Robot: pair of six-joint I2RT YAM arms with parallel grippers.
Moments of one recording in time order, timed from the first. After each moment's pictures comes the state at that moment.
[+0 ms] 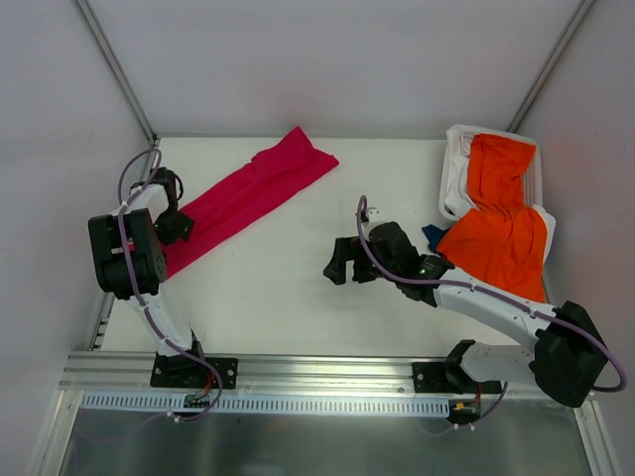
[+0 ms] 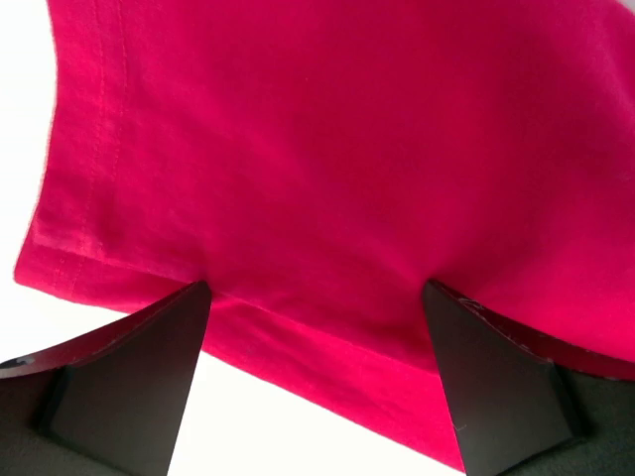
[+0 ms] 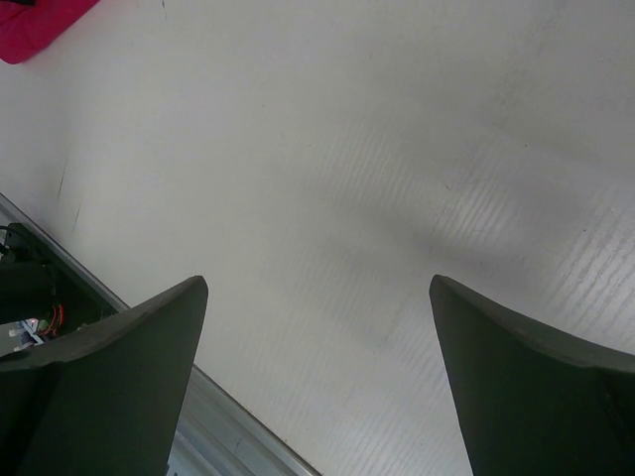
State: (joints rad) left arm 0.22 1.85 1.24 -0.82 -0.38 -0.85; right arm 0.83 1.21 0.74 -0.16 -0.03 0.58
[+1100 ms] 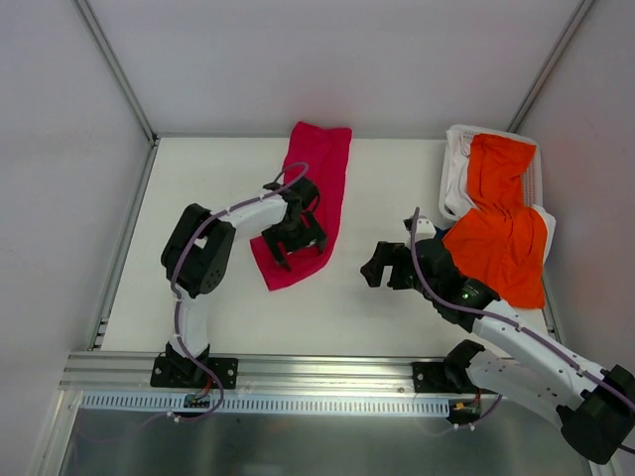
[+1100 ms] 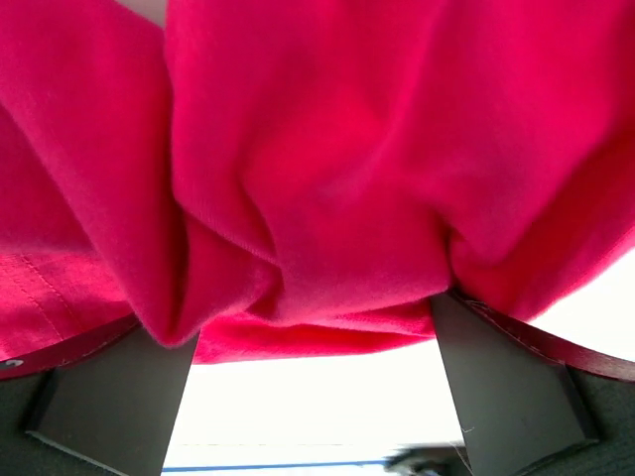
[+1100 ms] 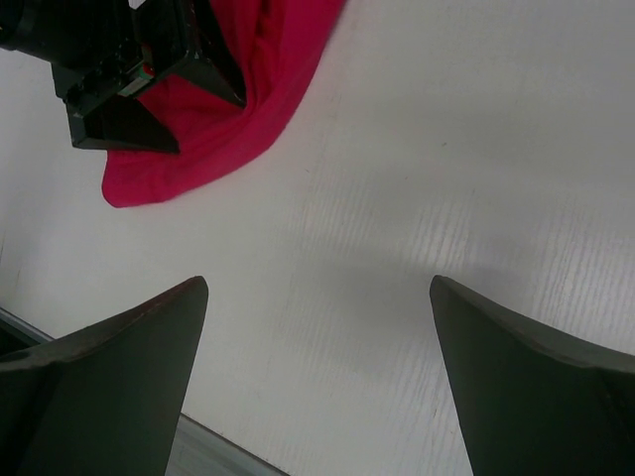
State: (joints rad) left arm -0.58 2.01 1.44 -0.86 0.04 -1.07; right arm 0.72 0.84 0.57 -0.32 0.11 0.57
